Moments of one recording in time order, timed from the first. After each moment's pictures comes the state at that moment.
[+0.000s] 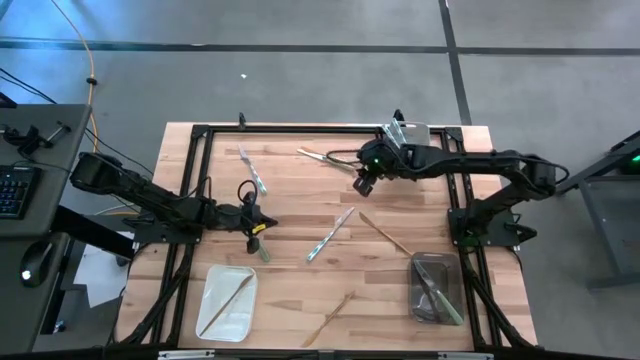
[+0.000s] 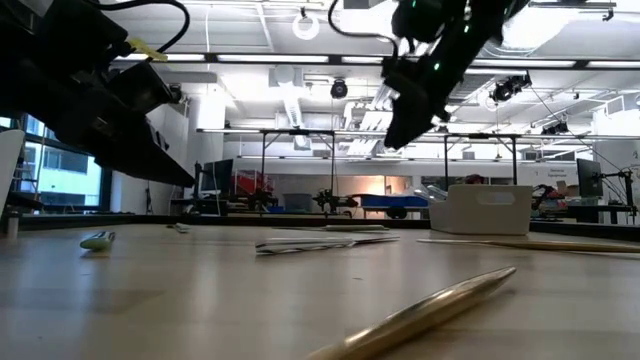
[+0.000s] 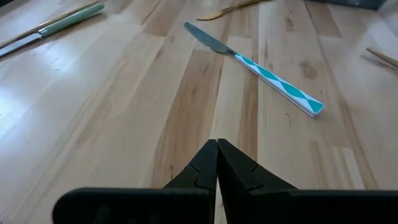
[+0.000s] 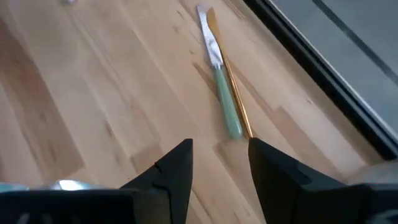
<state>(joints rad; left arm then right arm) -0.20 1.15 0.15 0.47 -0.30 -0.23 -0.29 1.45 1.01 -0.43 0.23 0.19</state>
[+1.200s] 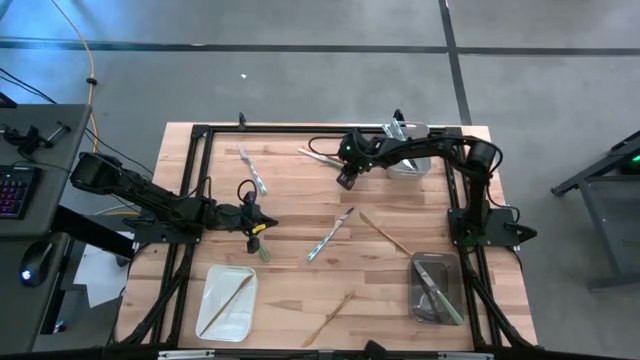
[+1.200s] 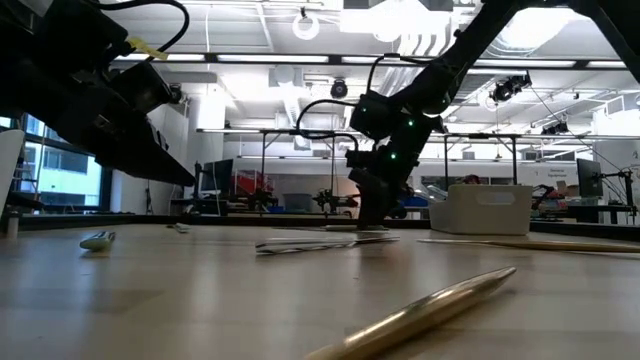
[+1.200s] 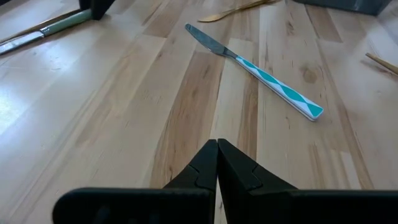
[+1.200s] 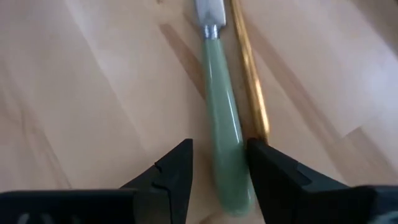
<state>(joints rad) -0.20 1.15 0.15 0.48 -0.30 -0.25 -0.48 1.94 1.13 -0.22 0.00 0.06</state>
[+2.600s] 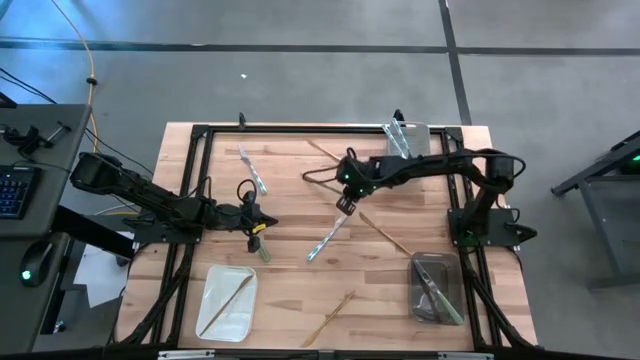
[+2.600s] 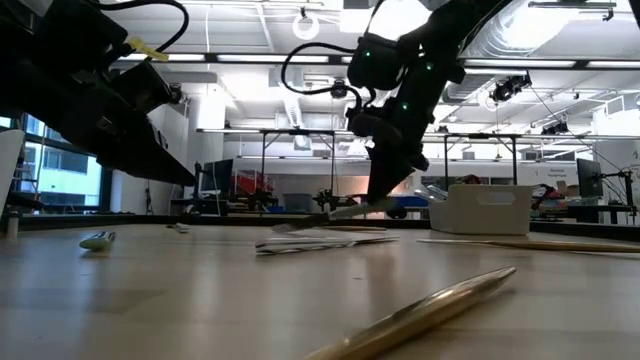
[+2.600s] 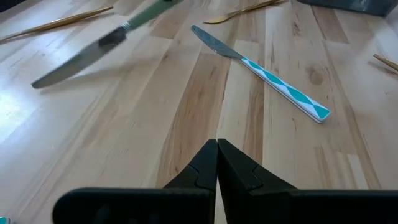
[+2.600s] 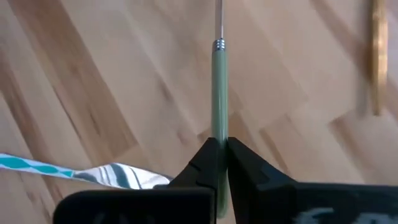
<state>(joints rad) -0.20 1.15 0.15 0.48 -0.32 -0.25 -0.23 1.77 1.13 -0.46 0.03 0.32</state>
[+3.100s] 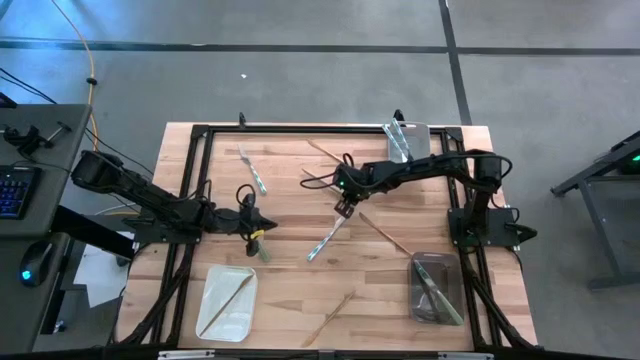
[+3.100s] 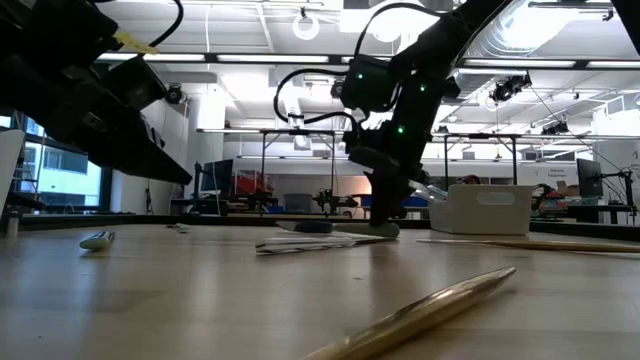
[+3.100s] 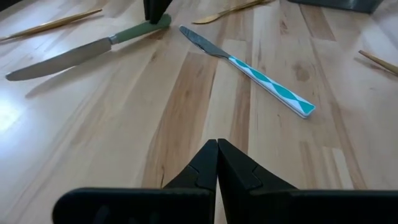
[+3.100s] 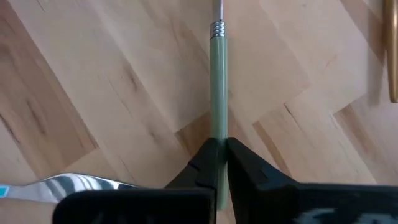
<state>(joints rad) -0.26 1.15 0.15 0.48 -0.36 -0.26 -0.21 1.86 1.13 -0.44 0.11 0.34</state>
